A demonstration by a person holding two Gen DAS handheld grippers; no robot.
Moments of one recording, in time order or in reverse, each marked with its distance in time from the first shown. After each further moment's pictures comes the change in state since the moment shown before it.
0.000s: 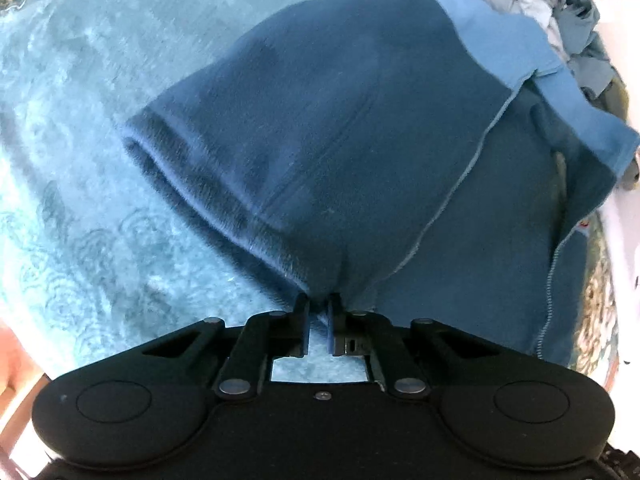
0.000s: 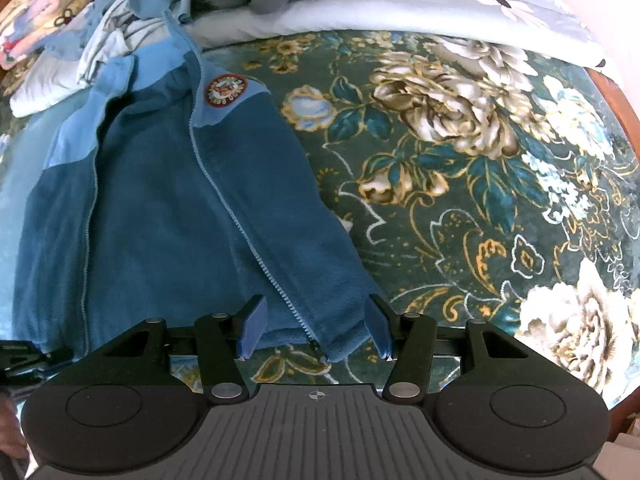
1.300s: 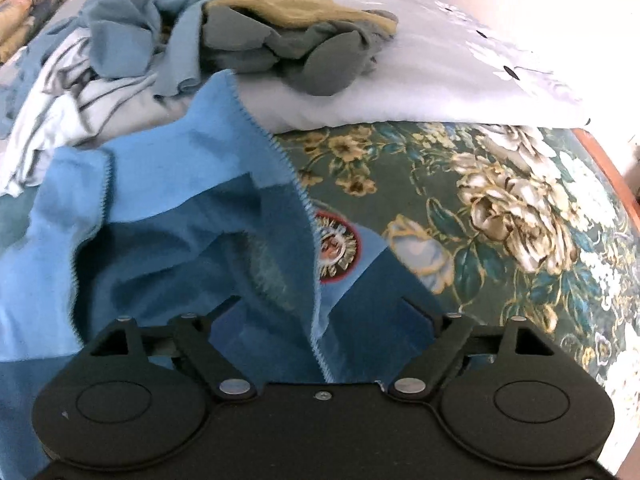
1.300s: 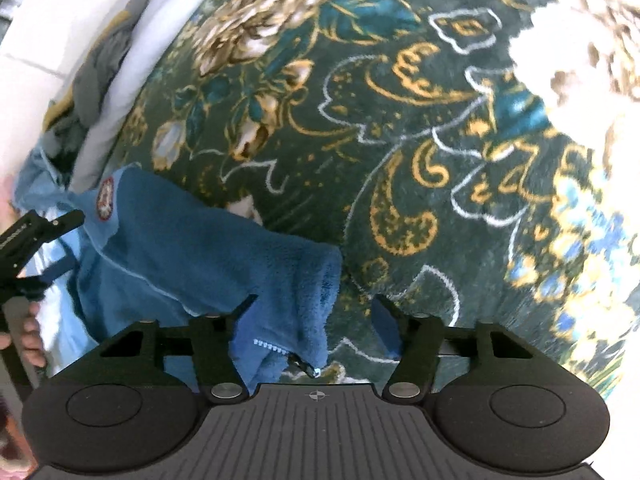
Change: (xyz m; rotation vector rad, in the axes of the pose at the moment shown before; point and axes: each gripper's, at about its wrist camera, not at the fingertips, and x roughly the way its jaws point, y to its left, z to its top) left arm 0.064 -0.331 0.024 1.052 -0.139 -0.161; right arm 0.099 -0.109 -0.078 0.819 -0.017 0.306
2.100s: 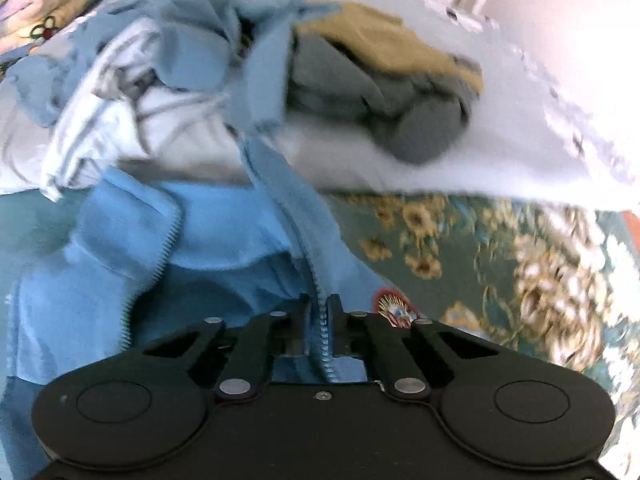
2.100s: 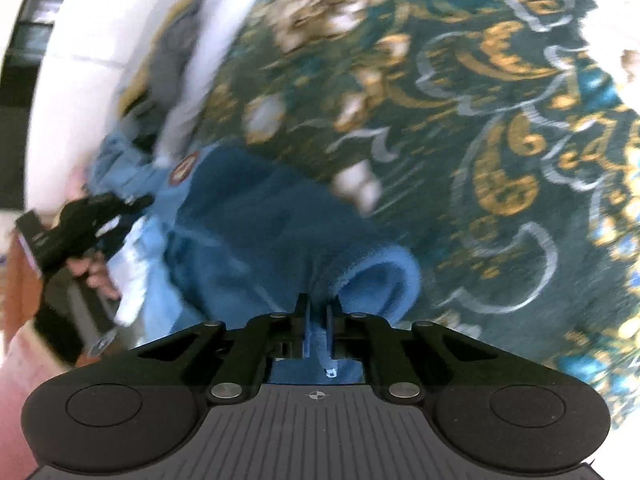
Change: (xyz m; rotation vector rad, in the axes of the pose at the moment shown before) left arm -0.009 0.049 0.049 -0.184 -0.055 0.102; right arm -0.019 0.044 -0.008 -0.016 0.130 0.247
